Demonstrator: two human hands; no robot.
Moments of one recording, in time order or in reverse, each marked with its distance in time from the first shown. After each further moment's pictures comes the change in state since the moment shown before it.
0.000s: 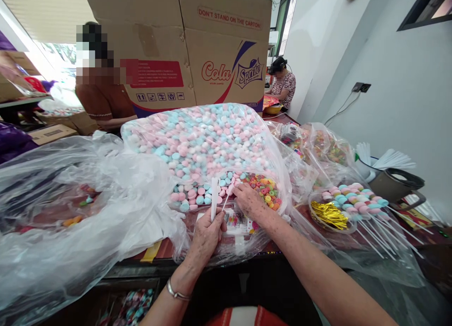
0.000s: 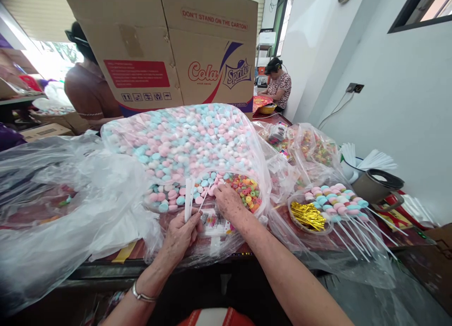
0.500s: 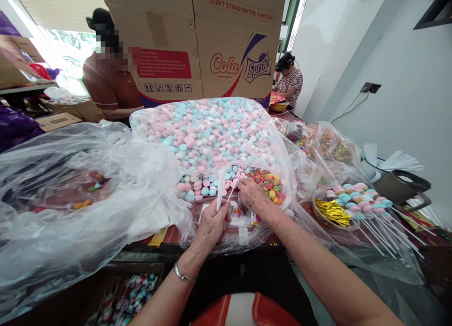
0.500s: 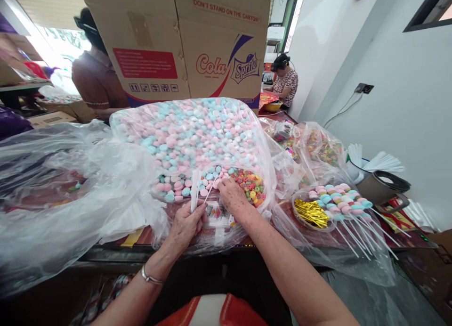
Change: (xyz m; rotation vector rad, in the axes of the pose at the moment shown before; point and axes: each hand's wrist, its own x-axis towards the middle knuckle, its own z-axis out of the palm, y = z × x) left_hand -0.002 0.004 0.002 -0.021 0.009 0.001; right_hand -0.001 -0.003 0.002 -0.035 -0.029 0.009
